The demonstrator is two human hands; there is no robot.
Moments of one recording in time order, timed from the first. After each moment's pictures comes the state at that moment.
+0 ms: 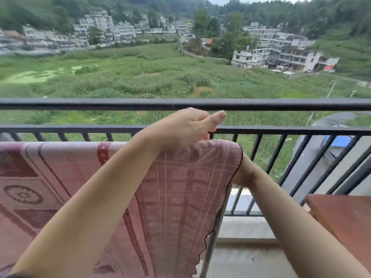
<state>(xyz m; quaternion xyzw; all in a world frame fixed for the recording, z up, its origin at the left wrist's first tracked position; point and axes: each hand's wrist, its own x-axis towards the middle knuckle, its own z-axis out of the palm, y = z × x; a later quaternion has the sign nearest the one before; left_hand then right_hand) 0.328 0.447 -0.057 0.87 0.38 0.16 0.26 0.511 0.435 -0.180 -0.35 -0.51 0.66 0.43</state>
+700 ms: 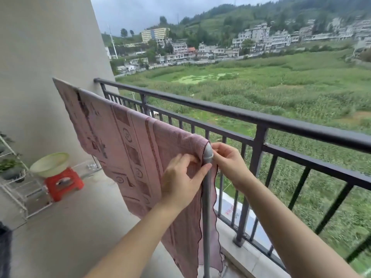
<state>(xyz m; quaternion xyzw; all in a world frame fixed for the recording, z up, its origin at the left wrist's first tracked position) 0.426 0.325 -0.181 0.55 0.67 0.48 -0.12 0.539 0.445 -0.175 -0.20 -0.65 0.61 0.40</state>
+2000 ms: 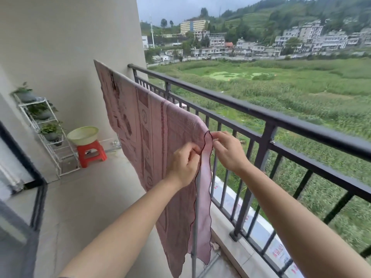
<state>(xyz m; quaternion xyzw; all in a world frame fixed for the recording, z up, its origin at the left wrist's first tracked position) 0.476 0.323 -0.200 0.49 0.71 0.50 -0.05 0.579 0.459 -0.176 -0.22 -0.87 0.28 0.34</state>
